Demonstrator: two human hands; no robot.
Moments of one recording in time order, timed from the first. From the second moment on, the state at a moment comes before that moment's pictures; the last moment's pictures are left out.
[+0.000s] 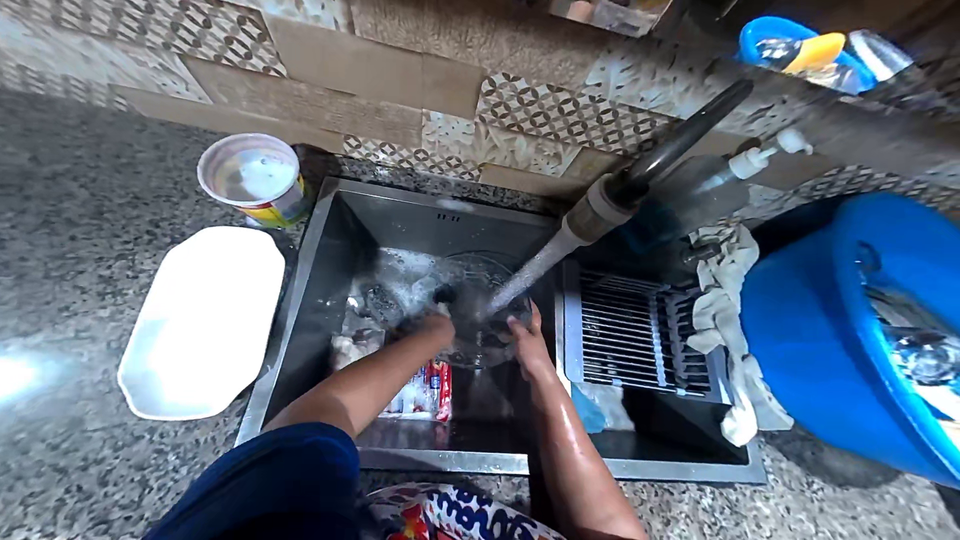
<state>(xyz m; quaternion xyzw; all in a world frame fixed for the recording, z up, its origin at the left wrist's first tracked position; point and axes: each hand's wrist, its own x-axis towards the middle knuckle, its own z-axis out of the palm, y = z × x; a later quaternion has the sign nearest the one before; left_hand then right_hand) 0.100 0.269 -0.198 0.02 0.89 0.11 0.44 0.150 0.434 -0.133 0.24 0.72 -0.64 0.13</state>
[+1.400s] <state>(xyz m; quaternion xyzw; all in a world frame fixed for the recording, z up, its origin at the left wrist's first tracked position) 0.116 0.257 -0.047 0.23 0.87 0.31 0.32 0.165 0.425 -0.103 0.17 0.69 -0.68 0.18</state>
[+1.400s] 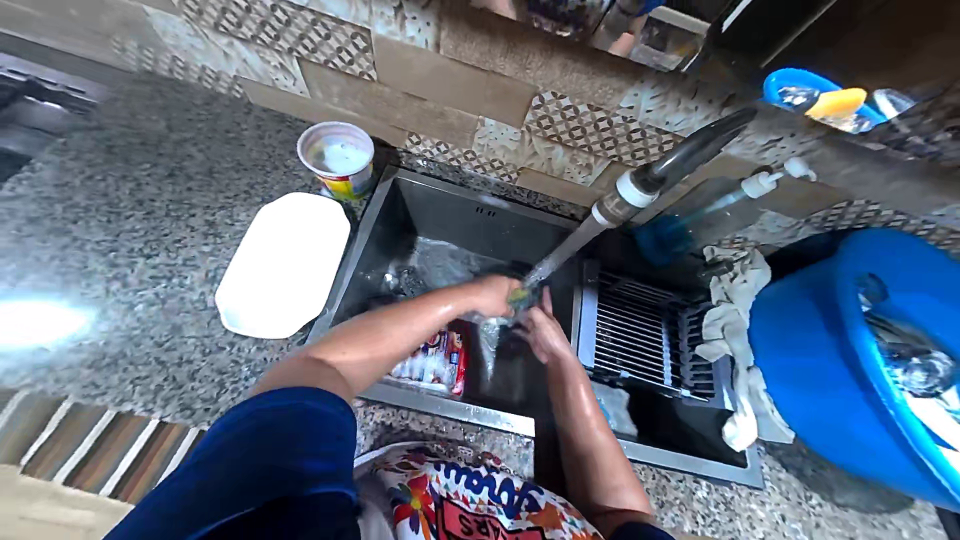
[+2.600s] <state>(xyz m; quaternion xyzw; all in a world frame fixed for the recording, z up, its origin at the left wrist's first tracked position) 0.075 0.268 -0.063 0.24 0.82 0.52 0.05 0.122 0.448 -0.057 0.15 0.76 -0.63 0.12</state>
